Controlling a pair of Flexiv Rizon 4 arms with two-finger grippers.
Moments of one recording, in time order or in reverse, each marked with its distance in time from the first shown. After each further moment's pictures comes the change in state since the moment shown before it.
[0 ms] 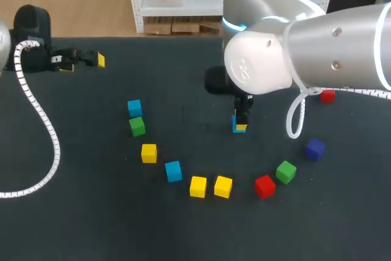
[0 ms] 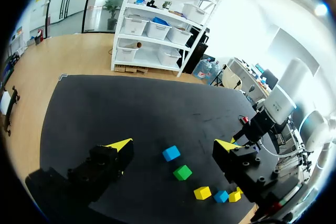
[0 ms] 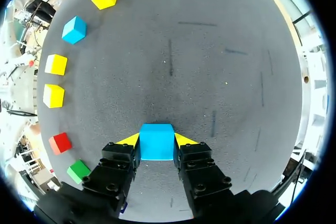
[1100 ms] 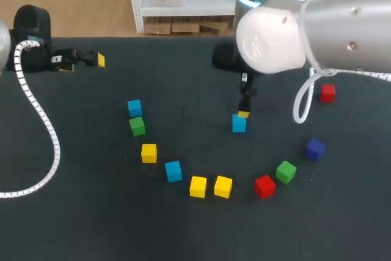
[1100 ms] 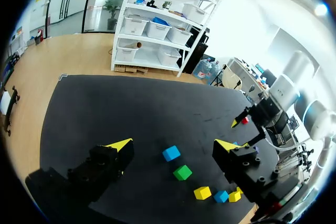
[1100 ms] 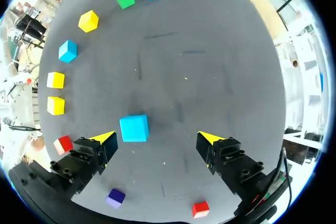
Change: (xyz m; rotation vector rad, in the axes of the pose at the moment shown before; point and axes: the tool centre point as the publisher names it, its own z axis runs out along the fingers) left arm 0.000 0.000 0.000 0.000 0.000 0.000; right arm 0.009 -0.026 -0.044 0.061 -0.067 0.133
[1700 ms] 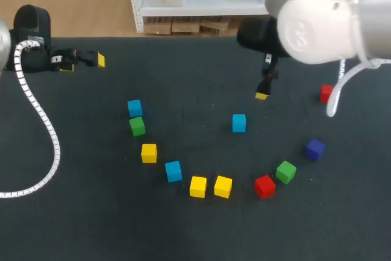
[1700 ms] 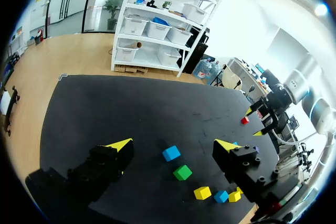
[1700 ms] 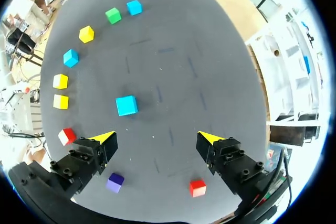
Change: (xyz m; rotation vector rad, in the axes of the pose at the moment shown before) left arm 0.000 0.000 0.000 0.000 0.000 0.000; right arm 0.036 -0.013 -0.053 0.096 -0.084 0.103
